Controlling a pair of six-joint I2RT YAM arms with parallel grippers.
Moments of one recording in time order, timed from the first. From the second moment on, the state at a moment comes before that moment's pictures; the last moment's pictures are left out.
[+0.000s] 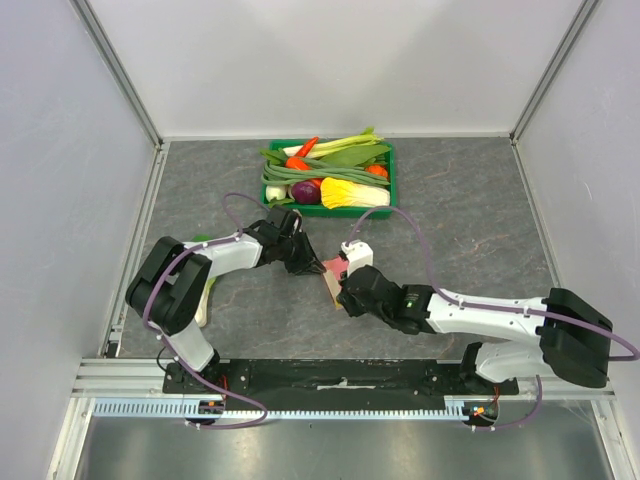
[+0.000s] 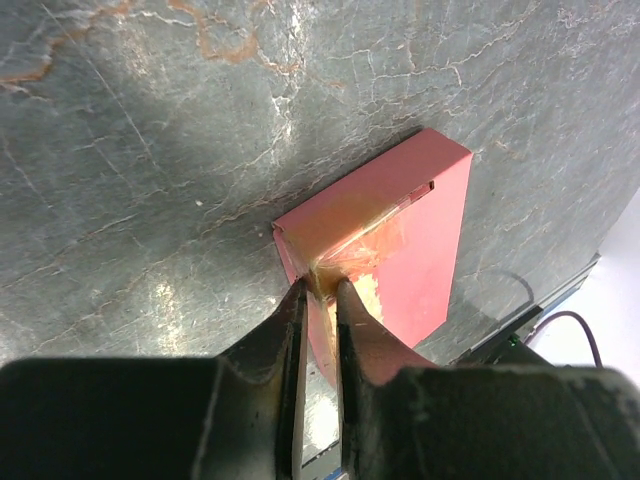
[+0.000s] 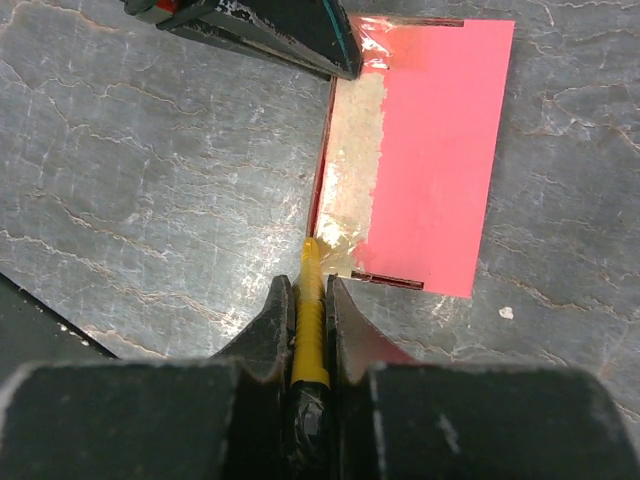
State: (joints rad) left arm -0.53 1.70 0.87 -0.15 0.33 -0.87; right arm 1.13 1.29 0.67 -0.11 0.32 0.57
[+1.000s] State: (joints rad) left arm -0.51 1.59 0.82 -0.18 0.24 -0.76; right arm 1.15 1.02 0.63 -0.29 0.58 0.59
